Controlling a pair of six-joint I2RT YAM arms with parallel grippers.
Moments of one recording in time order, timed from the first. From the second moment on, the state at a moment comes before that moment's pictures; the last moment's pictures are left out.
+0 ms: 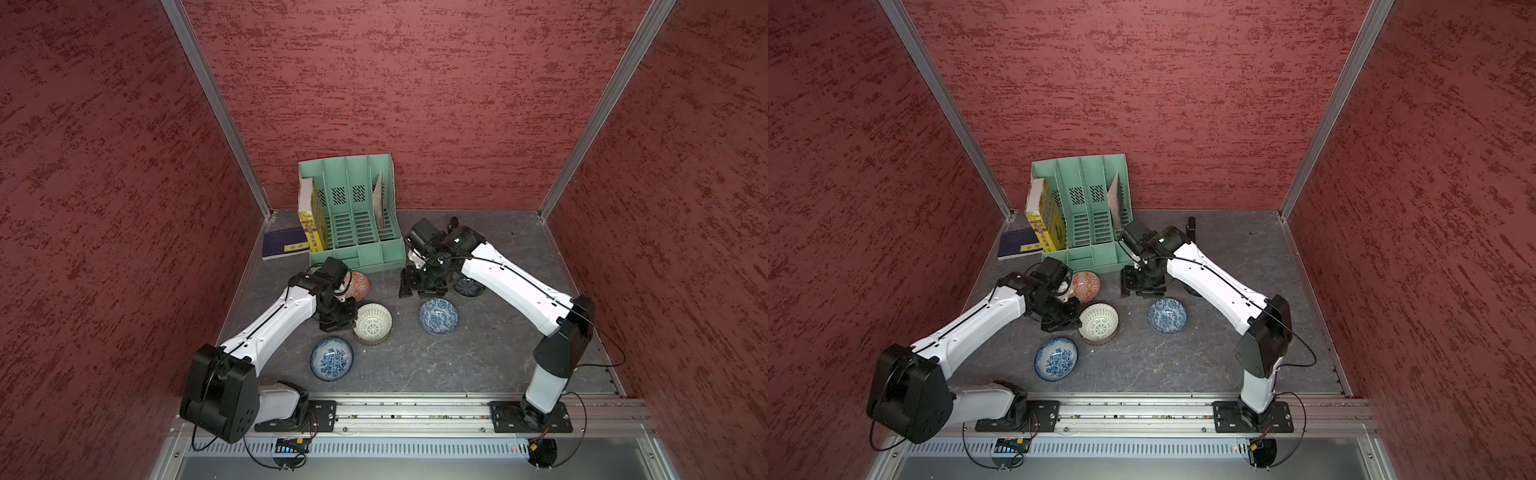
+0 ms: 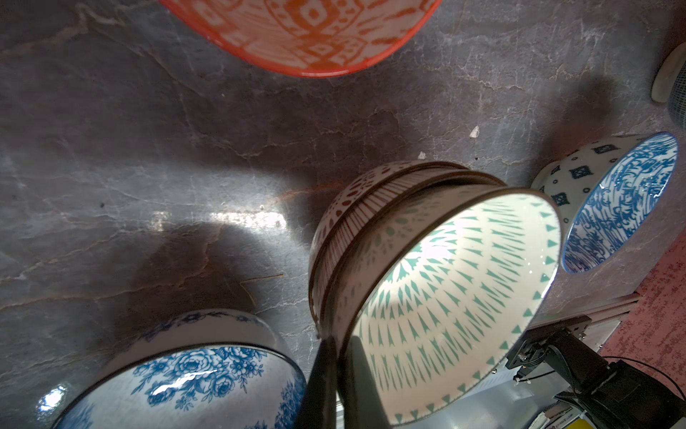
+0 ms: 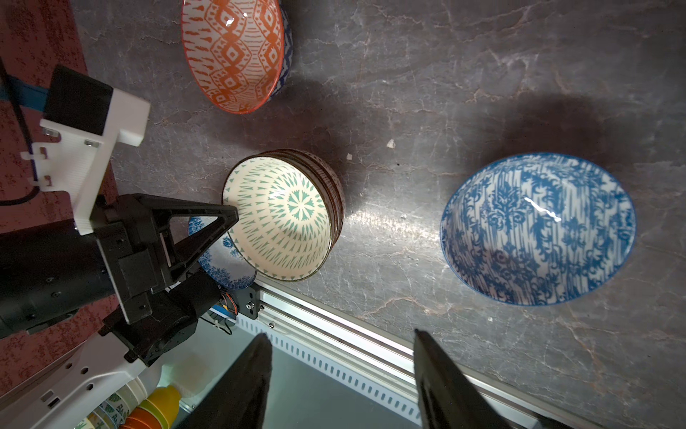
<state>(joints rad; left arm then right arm) -0.36 1.31 0.93 -1.01 0.32 -0.57 0.77 1.80 1.84 -1.29 -0.28 0.69</state>
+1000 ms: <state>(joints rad) -0.33 1.19 0.99 -1.07 0.33 -0.56 0.51 1.76 1.73 -1.29 -0.18 0.61</state>
